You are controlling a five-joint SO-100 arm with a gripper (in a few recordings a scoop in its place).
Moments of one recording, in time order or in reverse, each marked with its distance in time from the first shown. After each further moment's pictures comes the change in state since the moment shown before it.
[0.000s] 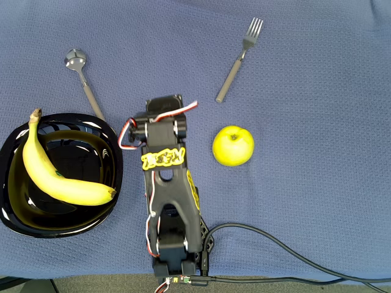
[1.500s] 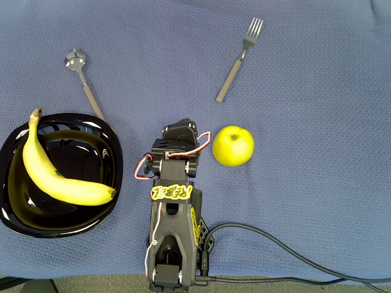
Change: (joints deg) arm 7.3 26.6 35.5 -17.2 -8.0
